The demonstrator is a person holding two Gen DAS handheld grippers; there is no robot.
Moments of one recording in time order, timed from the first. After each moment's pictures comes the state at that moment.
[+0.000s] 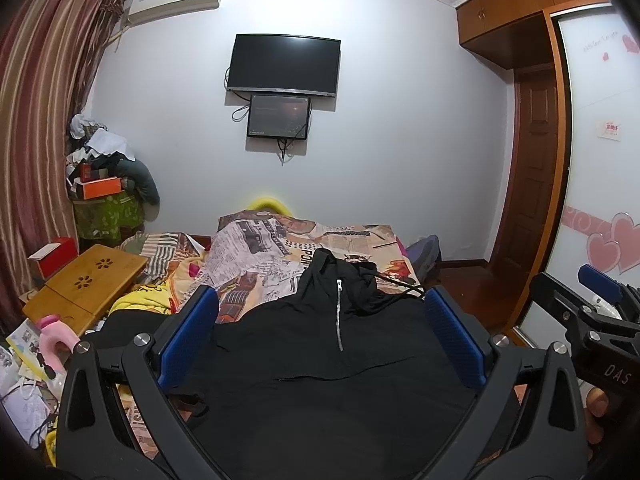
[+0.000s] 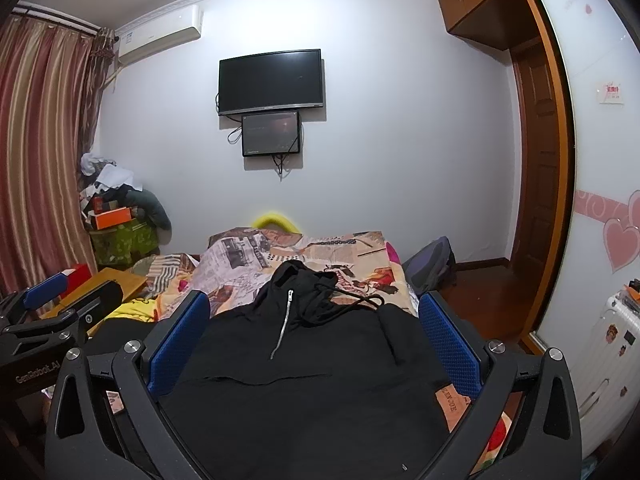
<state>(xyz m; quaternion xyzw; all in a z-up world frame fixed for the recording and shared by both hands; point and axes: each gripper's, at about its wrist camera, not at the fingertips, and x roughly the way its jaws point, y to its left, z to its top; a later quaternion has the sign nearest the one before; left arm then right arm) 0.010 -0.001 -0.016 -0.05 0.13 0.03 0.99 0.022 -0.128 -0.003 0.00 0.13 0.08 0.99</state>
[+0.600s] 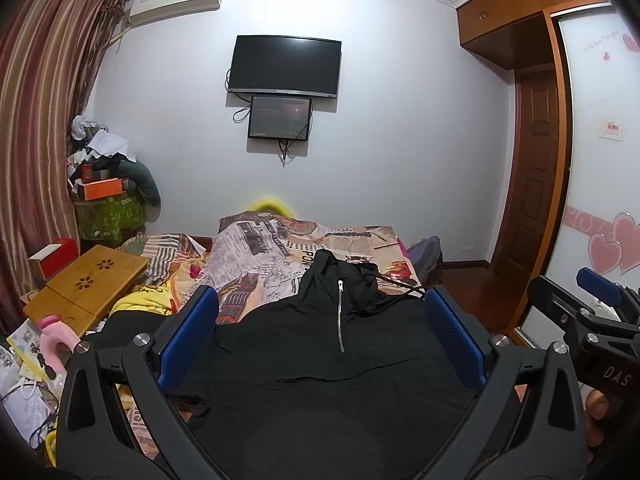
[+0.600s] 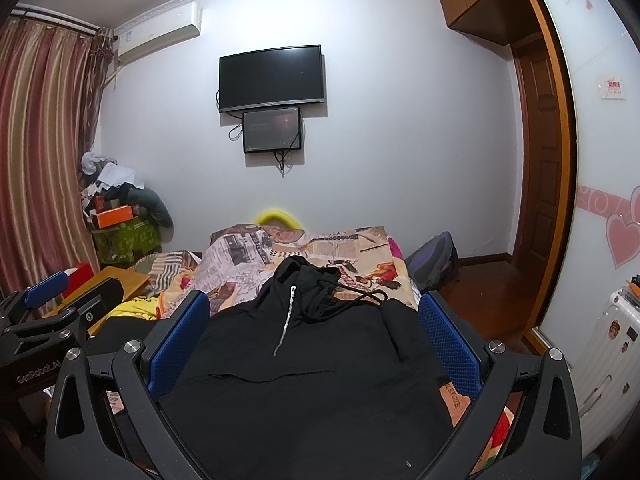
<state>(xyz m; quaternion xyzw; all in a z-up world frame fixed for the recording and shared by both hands) 0.009 0.000 -0.015 -0.05 0.13 0.03 0.99 0.027 -0.131 -0.003 0.01 0.14 0.09 0.99</state>
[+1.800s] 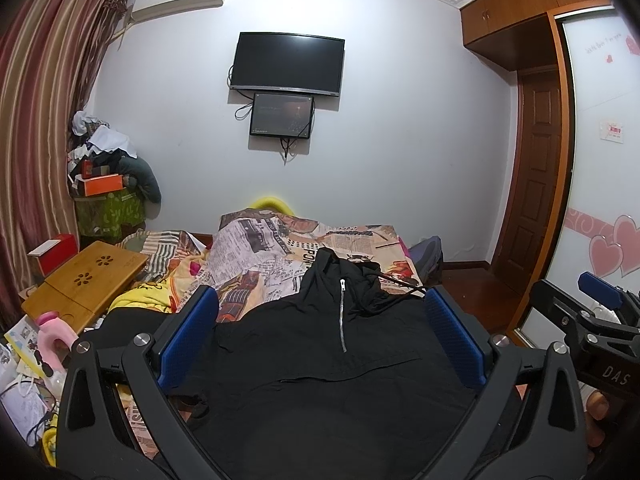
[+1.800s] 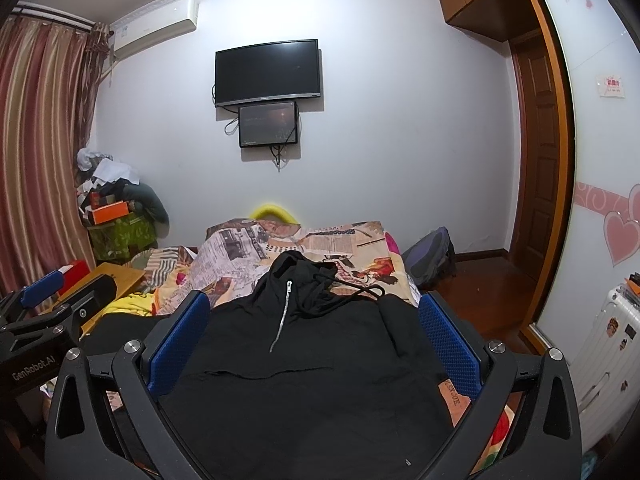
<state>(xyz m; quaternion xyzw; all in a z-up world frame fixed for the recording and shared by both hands) 0.011 0.003 -0.014 -0.06 0.14 0.03 0.99 0.038 -0.140 -0.006 0.01 0.15 0.08 0.99</state>
